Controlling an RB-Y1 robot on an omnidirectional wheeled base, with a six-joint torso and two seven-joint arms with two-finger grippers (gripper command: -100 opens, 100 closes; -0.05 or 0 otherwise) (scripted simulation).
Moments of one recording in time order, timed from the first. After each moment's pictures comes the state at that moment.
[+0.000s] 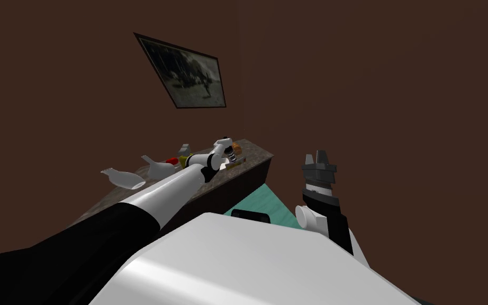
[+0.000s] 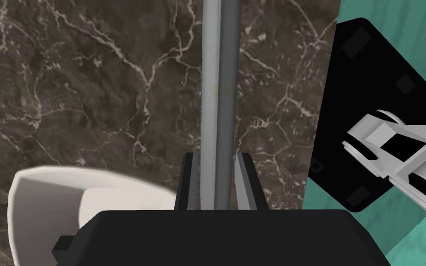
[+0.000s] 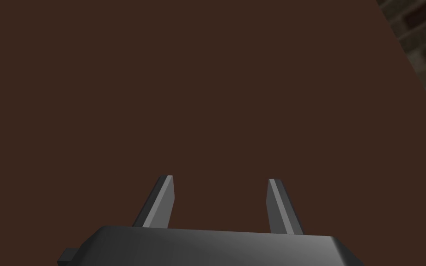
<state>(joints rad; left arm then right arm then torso) -1.27 0.28 0.42 -0.36 0.09 1.43 0.61 0.48 0.05 0.00 -2.34 0.02 -0.38 0.04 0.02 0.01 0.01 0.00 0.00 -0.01</state>
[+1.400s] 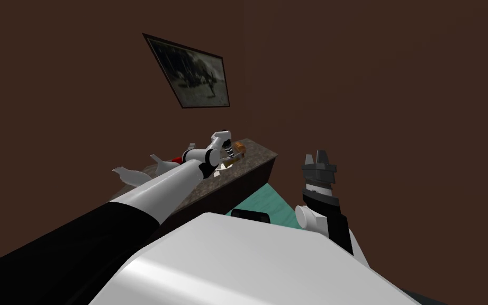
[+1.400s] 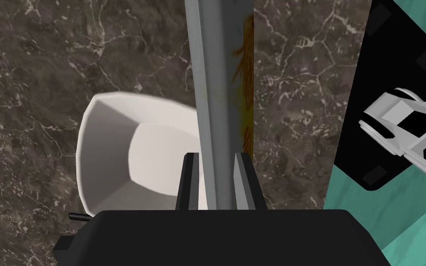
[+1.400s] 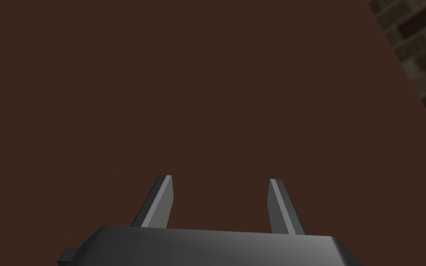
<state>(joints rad) -1.35 0.33 0.37 -0.42 0.06 1.56 0.59 0.48 0.05 0.00 -2.34 0.02 -0.38 0.04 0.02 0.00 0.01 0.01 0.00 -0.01</state>
